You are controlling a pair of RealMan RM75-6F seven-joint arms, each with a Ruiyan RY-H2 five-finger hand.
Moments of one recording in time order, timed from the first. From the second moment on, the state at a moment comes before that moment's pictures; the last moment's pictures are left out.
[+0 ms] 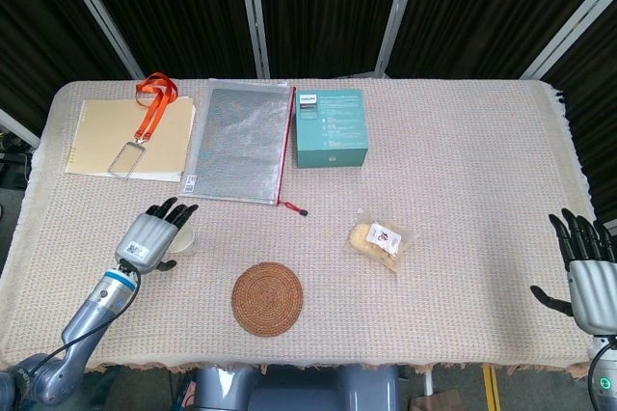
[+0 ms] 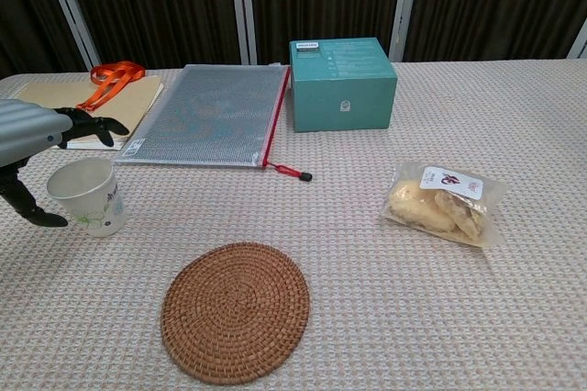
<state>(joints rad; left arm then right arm) -0.48 -1.38 -0.13 -1.56 1.33 0.98 0.52 0.06 -1.05 0.10 -1.68 -1.47 1.51 -0.12</state>
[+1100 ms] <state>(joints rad) -0.55 -1.33 -0.14 -1.82 1.32 0.99 0.37 0.07 -1.04 0.11 -1.68 -1.45 1.50 -0.10</state>
